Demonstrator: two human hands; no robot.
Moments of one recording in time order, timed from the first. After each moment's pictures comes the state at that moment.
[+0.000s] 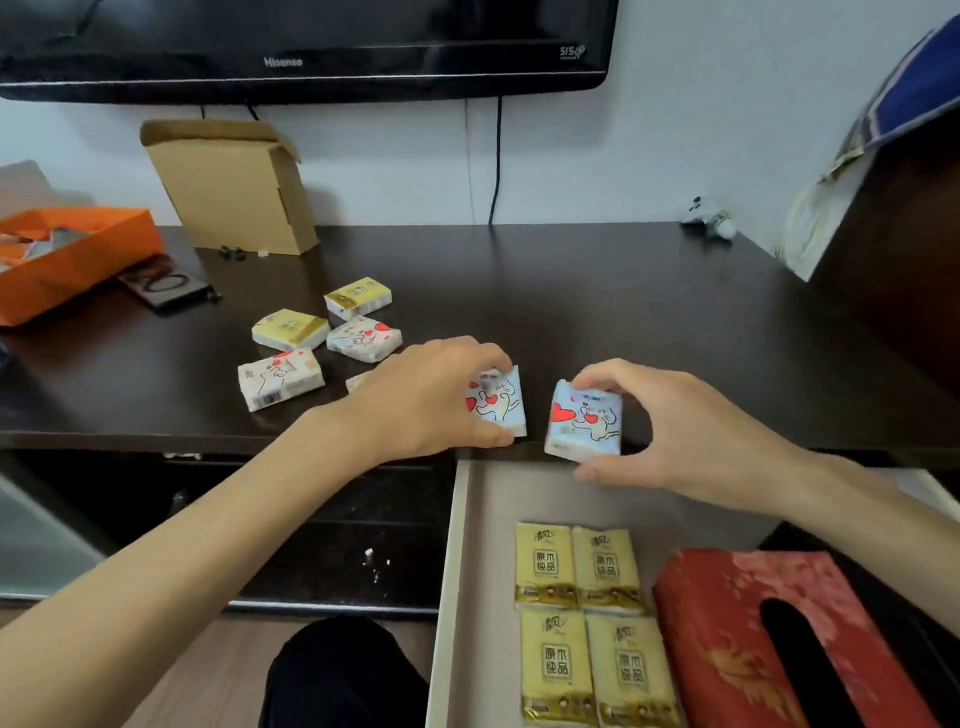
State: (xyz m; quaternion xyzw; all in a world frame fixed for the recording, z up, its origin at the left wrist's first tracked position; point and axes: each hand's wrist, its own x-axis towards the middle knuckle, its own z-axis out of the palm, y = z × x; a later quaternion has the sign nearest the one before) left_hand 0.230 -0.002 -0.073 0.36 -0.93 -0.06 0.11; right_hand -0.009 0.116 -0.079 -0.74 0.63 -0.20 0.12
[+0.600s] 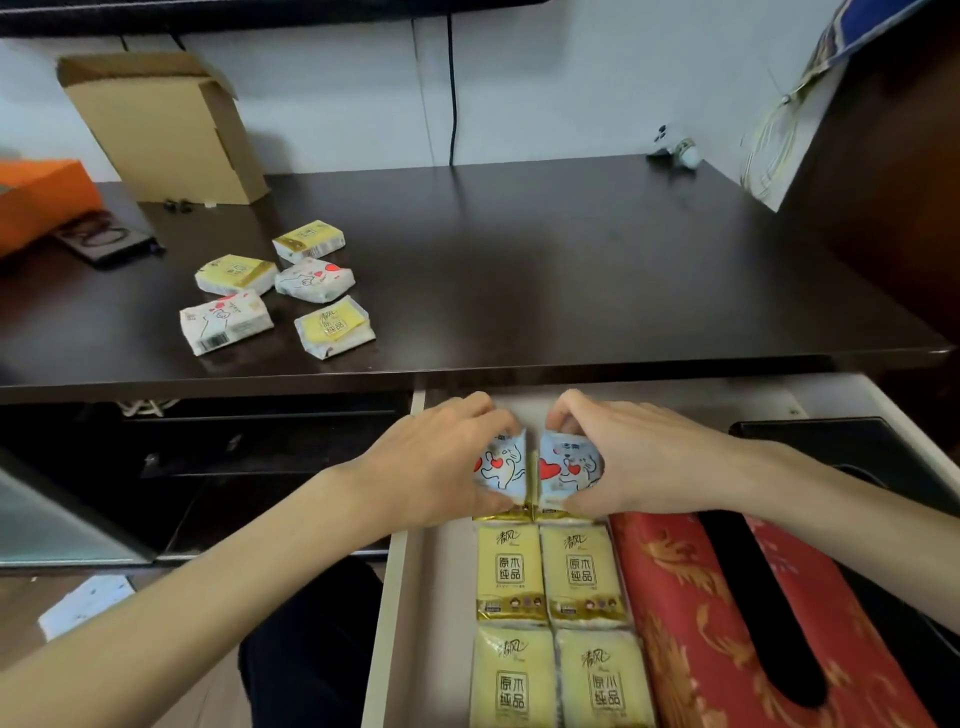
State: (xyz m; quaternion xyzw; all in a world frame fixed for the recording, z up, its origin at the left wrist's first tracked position) left_hand 0.206 0.077 -0.152 0.30 -0.95 -0.09 0.03; right_hand -0.008 0.157 -0.135 -0.74 0.65 0.00 0.19
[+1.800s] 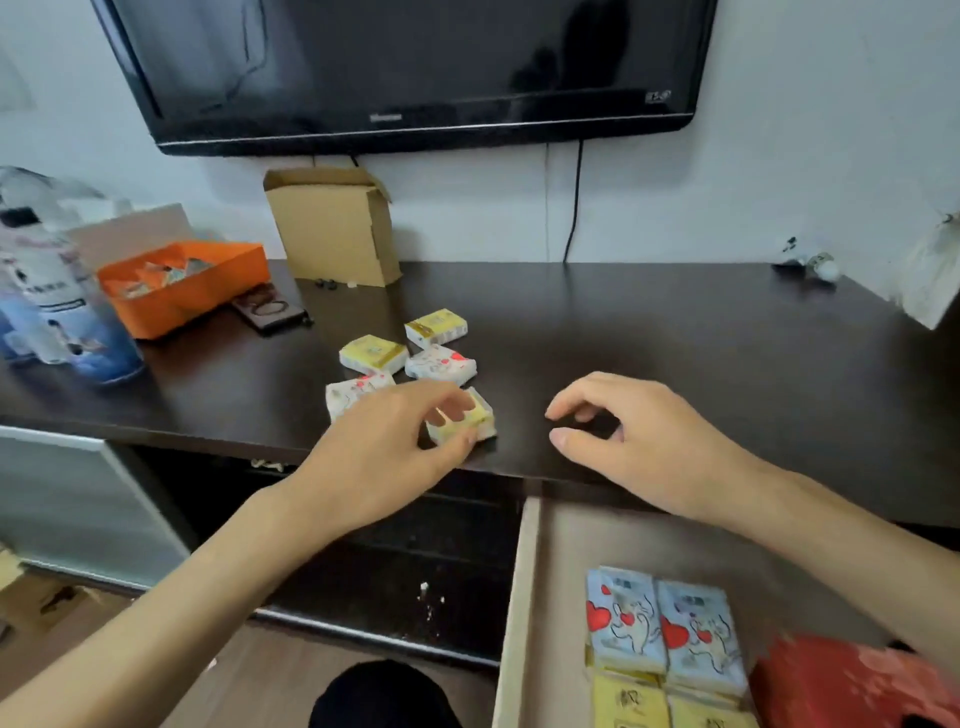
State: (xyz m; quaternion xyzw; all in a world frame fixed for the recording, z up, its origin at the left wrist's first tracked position) left_hand 0.315 0.024 -0.076 0.46 -0.85 -0.08 0.25; right_hand 0.056 0.057 -0.083 -0.77 0.55 -0.29 0.13
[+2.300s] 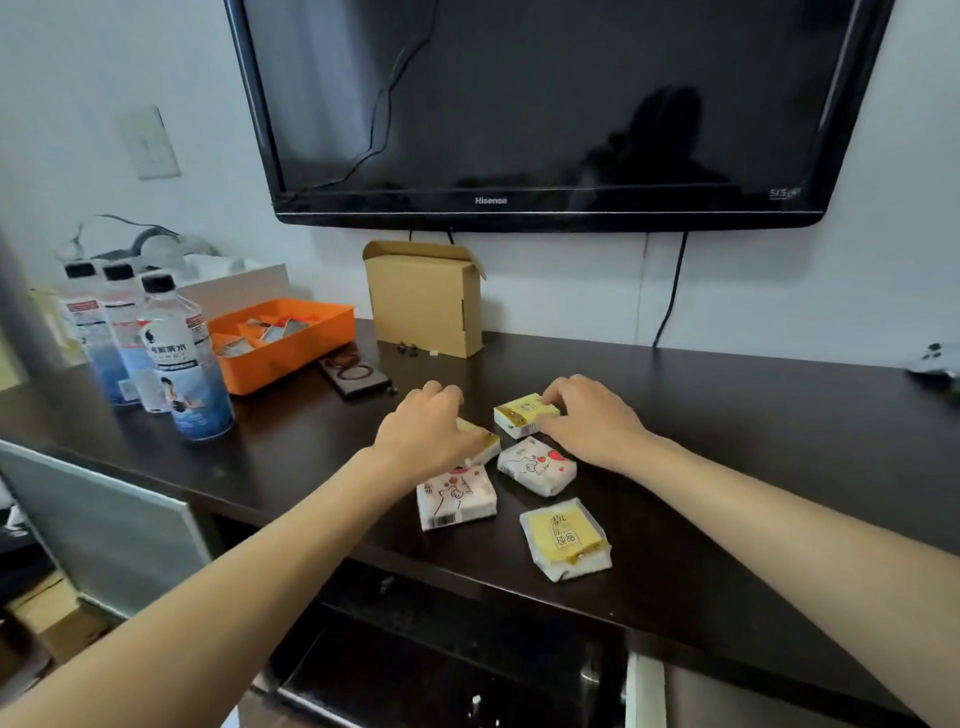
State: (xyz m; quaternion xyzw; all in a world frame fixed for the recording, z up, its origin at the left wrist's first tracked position) left_hand 0.367 -0.137 -0.068 0.65 -0.74 -0.03 0.16; right_hand 0.161 -0.150 -0.070 -0.74 0.63 -0.23 0.07
